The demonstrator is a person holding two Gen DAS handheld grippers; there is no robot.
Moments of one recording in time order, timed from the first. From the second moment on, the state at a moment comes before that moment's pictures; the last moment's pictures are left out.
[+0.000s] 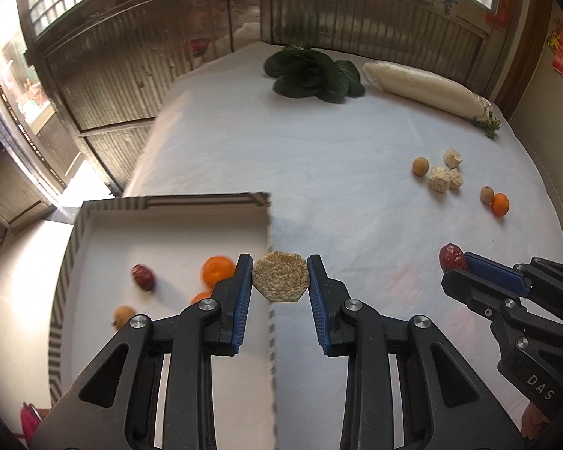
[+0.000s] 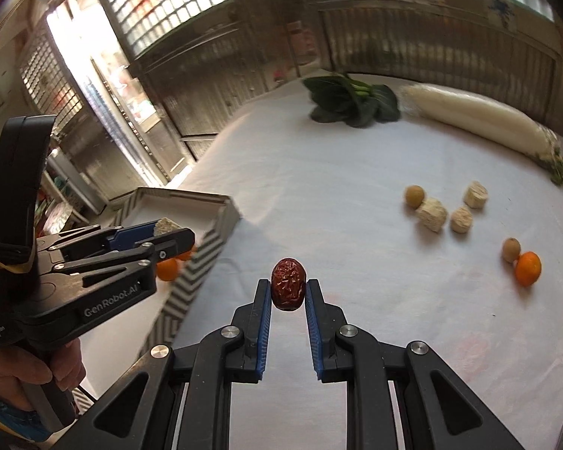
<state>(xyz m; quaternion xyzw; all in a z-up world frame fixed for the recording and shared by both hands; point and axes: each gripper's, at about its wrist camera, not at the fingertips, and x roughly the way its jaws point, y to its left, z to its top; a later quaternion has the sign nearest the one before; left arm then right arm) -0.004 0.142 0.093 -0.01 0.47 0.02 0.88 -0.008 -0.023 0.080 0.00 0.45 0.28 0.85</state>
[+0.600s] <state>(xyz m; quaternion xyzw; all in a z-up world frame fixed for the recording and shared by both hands) -0.051 0.208 0.090 -0.05 0.47 0.10 0.88 -0.037 0.054 0.091 -0.05 0.44 0.36 0.82</state>
